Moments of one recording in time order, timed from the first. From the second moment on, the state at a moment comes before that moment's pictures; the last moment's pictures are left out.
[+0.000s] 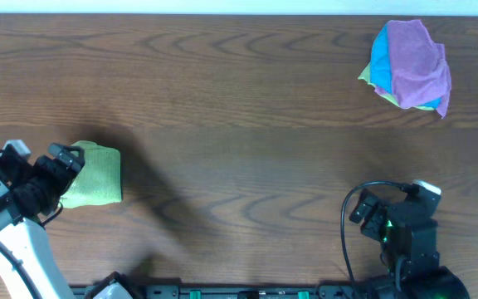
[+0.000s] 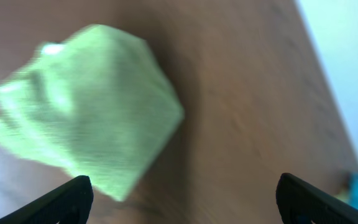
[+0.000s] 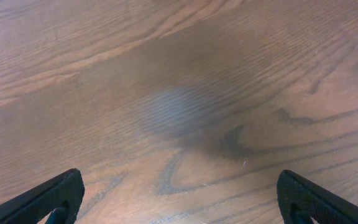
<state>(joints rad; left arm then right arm) 0.70 1.10 0.86 -0.79 0.56 -0.33 0.24 0.43 0.56 -0.92 0.36 0.56</state>
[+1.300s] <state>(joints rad) 0.21 0.76 0.62 -0.44 0.38 -0.27 0.24 0.43 0.56 -0.92 0.35 0.56</state>
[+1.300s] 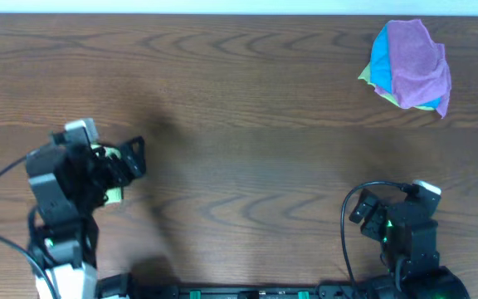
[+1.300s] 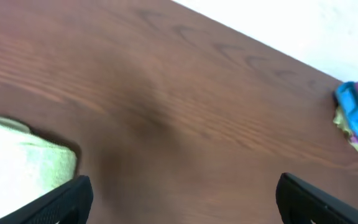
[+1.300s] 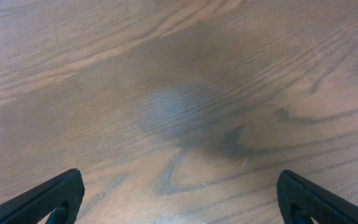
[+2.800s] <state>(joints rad) 0.09 0.01 0.13 -0.44 0.21 0.13 0.24 0.43 0.55 -0.92 0.36 0.56</state>
